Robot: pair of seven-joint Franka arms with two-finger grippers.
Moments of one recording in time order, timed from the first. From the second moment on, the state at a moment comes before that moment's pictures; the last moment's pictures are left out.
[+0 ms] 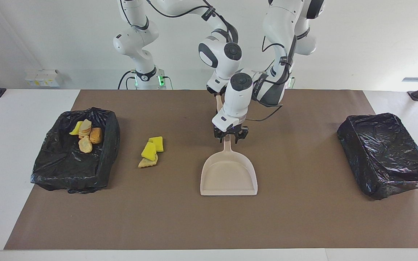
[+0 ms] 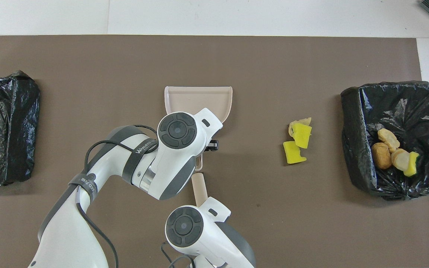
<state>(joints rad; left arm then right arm) -0.67 0.33 0.01 -1.84 -0.05 2.21 -0.54 0.78 0.11 0.10 -2.07 0.16 1.88 0.67</state>
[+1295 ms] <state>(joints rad) -0.57 0.30 0.04 -1.86 -0.06 2.12 -0.11 0.16 0.04 0.08 -1.94 -0.10 1.61 0.39</state>
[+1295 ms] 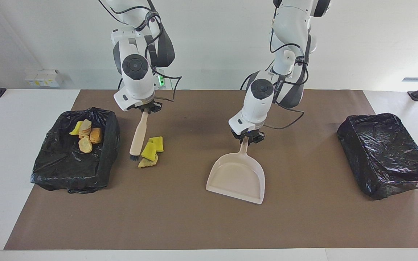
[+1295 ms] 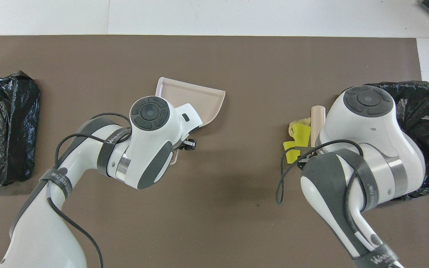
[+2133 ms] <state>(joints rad) -0.57 0.29 0.03 -1.87 -0.06 2.07 -0.05 0.08 0.04 0.09 -1.99 -0.11 1.63 0.25</state>
